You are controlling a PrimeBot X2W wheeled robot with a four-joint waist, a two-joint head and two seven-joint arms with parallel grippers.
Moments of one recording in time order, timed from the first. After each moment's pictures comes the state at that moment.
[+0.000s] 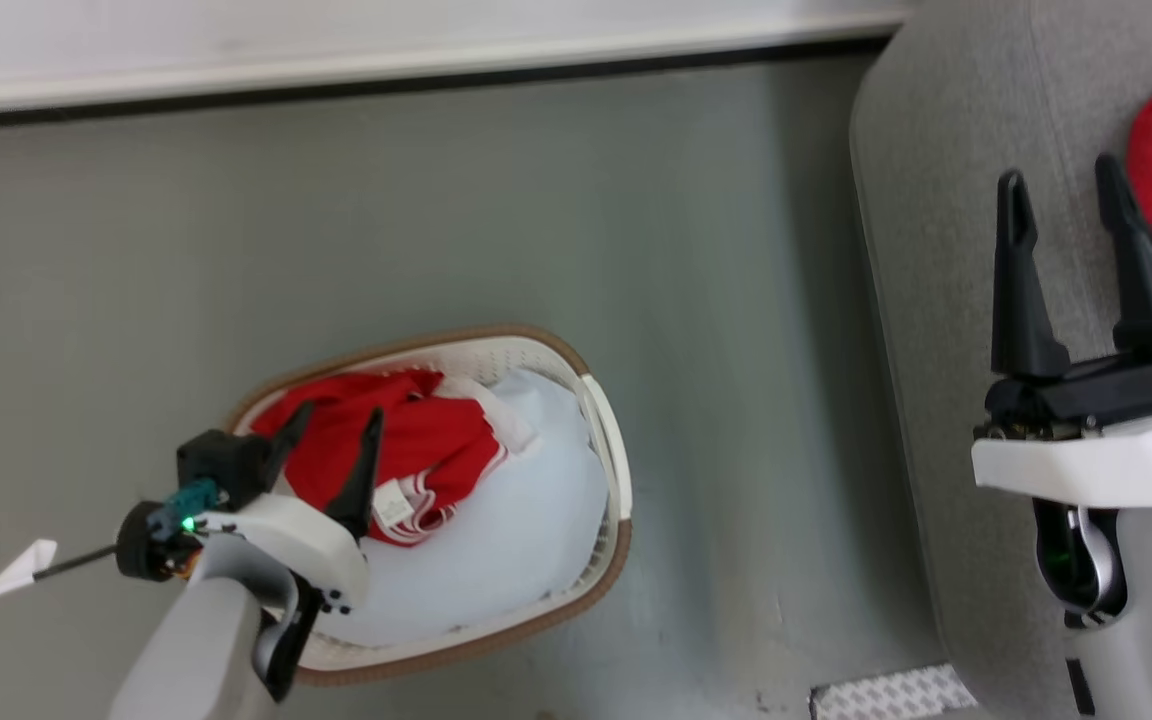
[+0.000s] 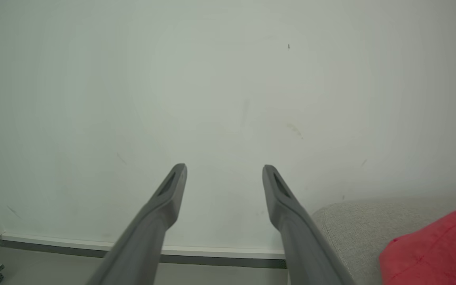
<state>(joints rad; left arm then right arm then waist) -0.52 0.18 -0.21 0.69 -0.26 -0.13 -0.24 -0.48 -0.08 0.09 0.07 0.31 0.13 -0.26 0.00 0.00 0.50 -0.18</state>
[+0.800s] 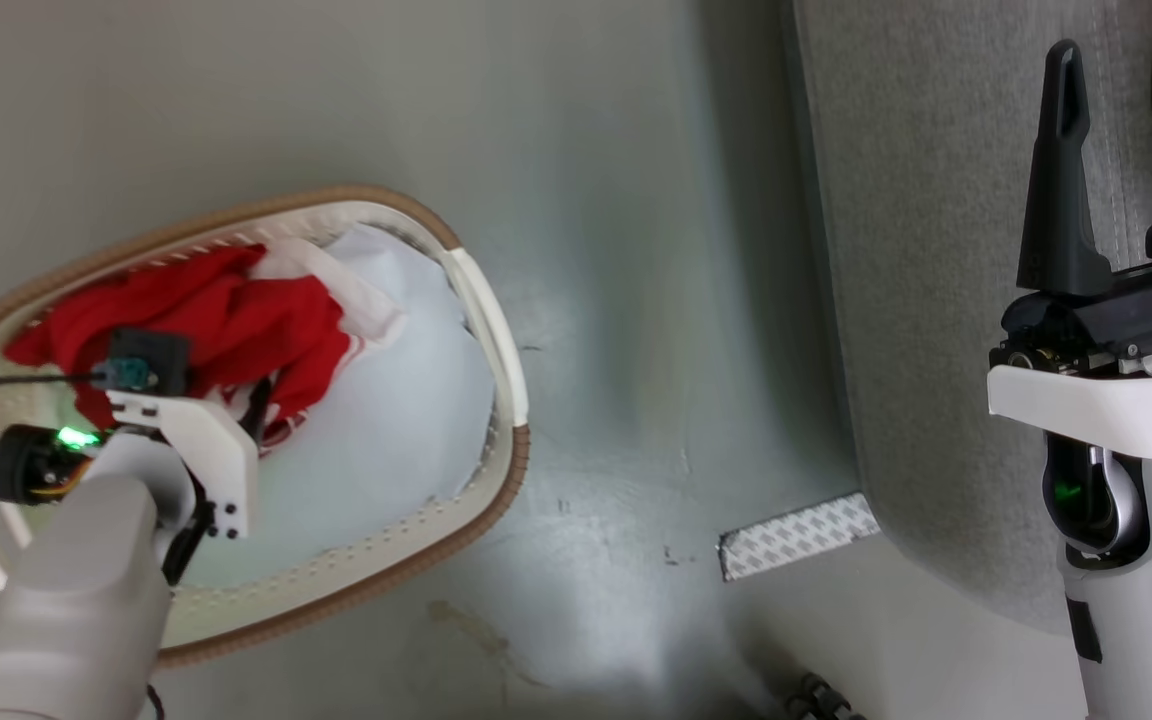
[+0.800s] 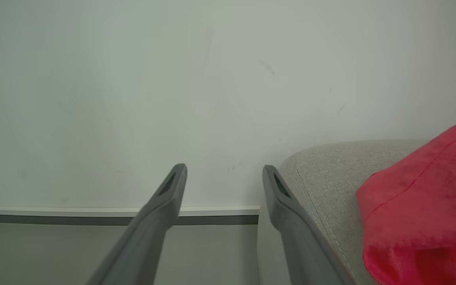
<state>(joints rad) -0.89 0.32 -0.49 1.19 -0.34 -0.13 -0.12 -0.59 -0.05 0.09 -0.01 0.36 0.13 -0.26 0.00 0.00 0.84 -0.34</state>
